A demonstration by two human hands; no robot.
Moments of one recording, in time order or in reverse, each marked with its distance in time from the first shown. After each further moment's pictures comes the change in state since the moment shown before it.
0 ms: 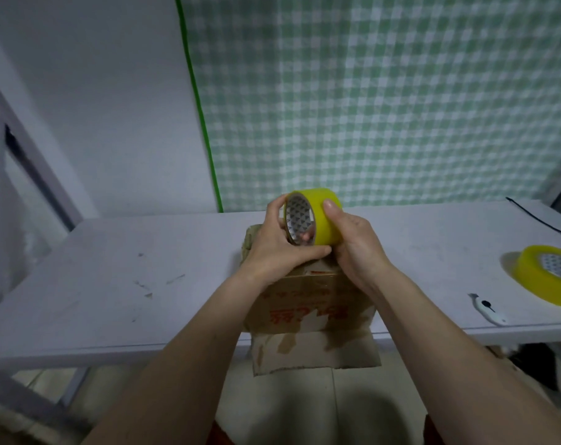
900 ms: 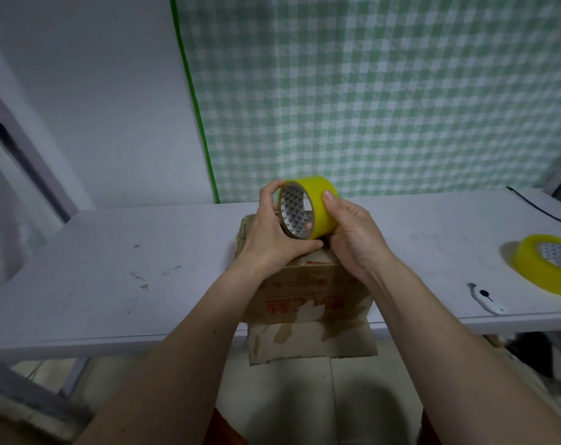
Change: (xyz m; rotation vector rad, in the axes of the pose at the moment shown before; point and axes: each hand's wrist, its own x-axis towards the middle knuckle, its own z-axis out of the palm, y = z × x) left_hand 0.003 -0.007 0.004 0.104 0.083 0.124; right_hand -0.002 -0.002 -0.002 0.093 0.027 0.029
